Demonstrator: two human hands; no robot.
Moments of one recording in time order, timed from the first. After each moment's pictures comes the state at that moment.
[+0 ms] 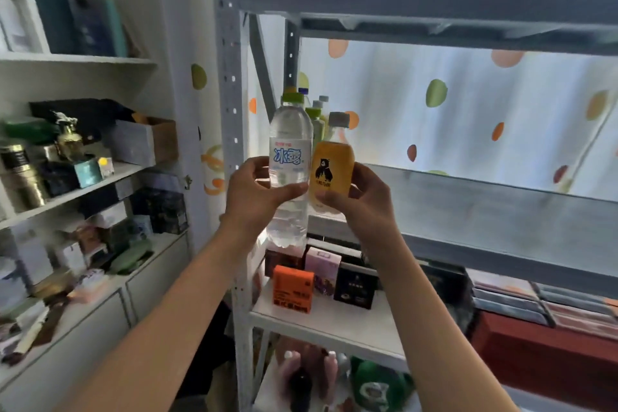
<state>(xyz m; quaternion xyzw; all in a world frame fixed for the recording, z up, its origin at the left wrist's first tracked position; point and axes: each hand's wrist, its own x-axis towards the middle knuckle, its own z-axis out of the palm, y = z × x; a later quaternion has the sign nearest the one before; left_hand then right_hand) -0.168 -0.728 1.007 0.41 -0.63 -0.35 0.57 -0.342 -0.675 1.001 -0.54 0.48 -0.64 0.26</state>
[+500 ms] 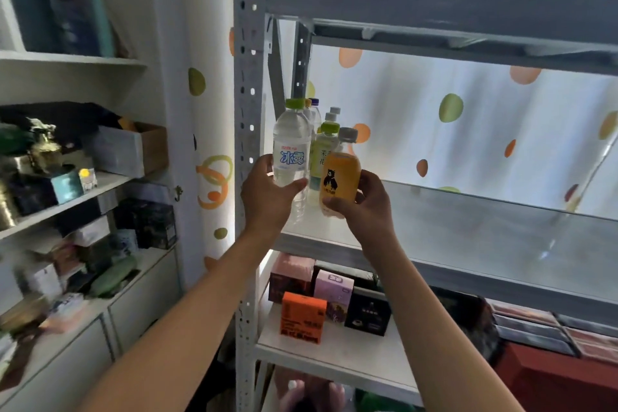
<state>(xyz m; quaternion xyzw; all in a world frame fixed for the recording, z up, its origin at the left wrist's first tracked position) -0.176 -0.847 1.000 0.43 -0.60 -0.26 0.62 -0.325 -0.775 0.997 -0.50 0.54 -0.65 0.19</state>
